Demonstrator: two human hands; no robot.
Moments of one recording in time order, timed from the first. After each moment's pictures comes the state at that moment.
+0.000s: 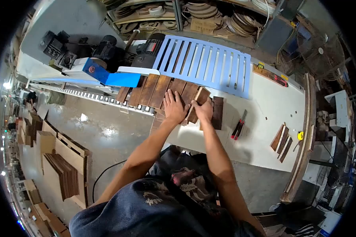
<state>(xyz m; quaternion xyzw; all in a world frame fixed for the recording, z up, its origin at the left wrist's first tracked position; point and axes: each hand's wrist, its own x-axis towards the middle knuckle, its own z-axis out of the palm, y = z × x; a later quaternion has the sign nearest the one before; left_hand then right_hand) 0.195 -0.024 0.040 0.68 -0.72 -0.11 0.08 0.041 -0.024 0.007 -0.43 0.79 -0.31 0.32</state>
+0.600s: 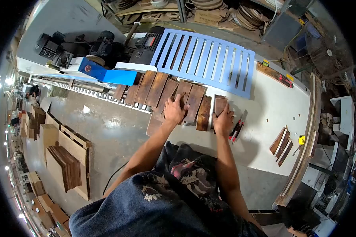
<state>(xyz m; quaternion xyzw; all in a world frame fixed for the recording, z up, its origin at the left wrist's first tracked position) 0.176 -0.014 0.059 0.70 -0.67 -0.22 0.15 -0.053 0.024 0.010 -0.47 0.86 -0.06 0.16</state>
